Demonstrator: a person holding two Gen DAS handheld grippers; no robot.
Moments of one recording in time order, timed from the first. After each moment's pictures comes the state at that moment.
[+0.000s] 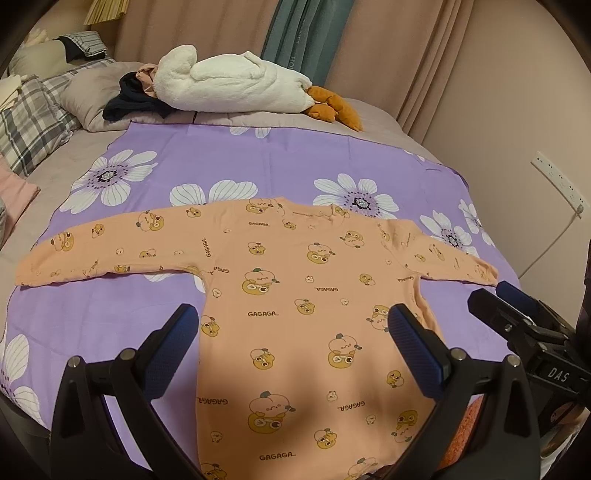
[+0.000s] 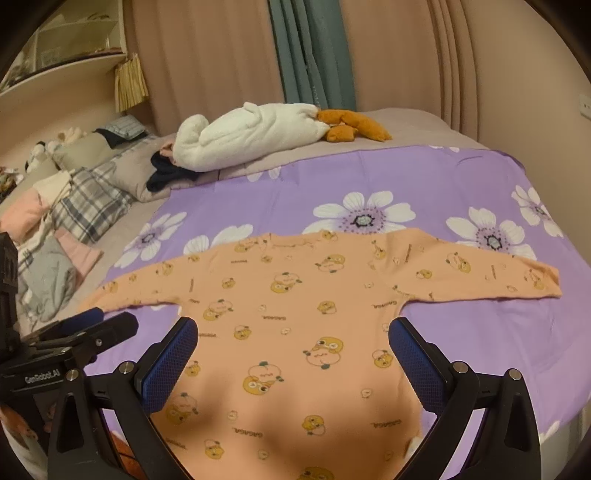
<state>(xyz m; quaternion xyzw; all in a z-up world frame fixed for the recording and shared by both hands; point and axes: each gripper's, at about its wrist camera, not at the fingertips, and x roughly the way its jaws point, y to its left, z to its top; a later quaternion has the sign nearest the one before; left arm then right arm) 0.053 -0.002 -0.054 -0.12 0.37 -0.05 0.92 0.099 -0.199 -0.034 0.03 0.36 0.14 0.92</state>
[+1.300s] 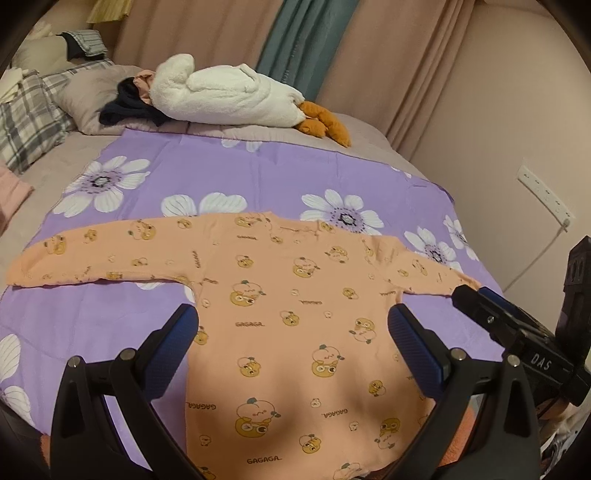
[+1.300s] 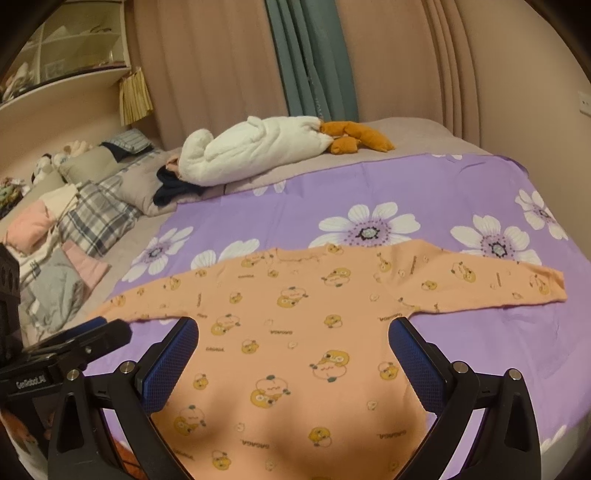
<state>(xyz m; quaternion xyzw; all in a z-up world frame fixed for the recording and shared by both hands) 0.043 0.005 -0.043 -0.15 0.34 -0.07 0.93 0.103 -0.204 -0.029 0.05 0.33 0.15 0.93</state>
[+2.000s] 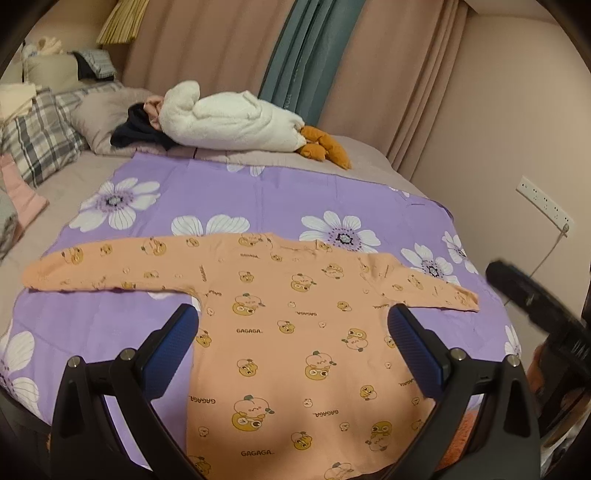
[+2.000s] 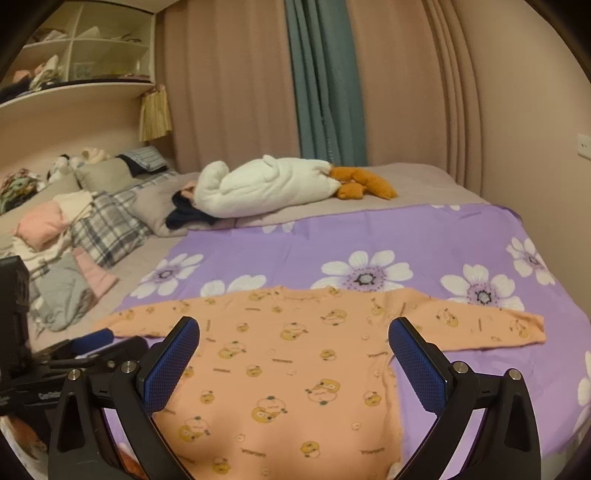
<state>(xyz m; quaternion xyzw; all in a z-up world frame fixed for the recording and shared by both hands) 0.011 -0.006 -0.023 -0.14 0.30 -0.05 0.94 0.071 -0.208 0.020 0.02 0.25 0.18 0.95</state>
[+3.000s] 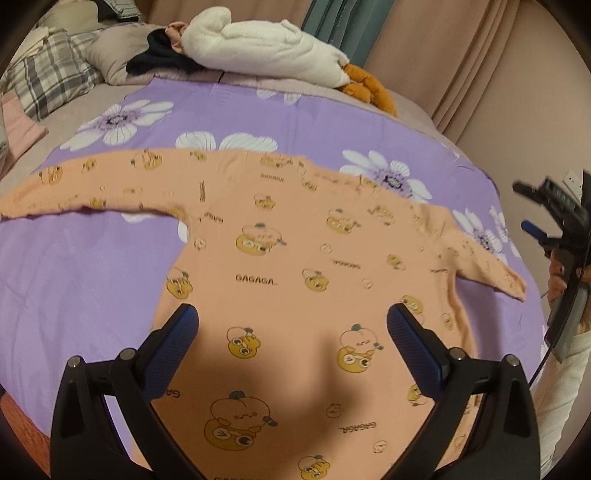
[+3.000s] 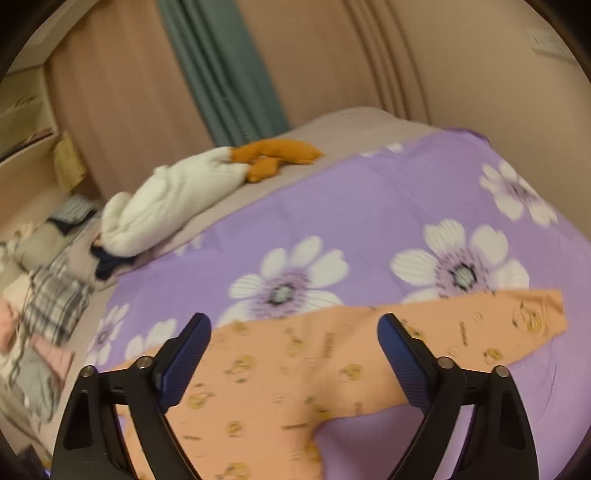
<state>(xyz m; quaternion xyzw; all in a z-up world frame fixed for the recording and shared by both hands) 0.076 -0.024 -0.133 -0.17 0.39 0.01 0.90 0.234 -0.332 -0.058 0.18 0.33 0.07 0.92</state>
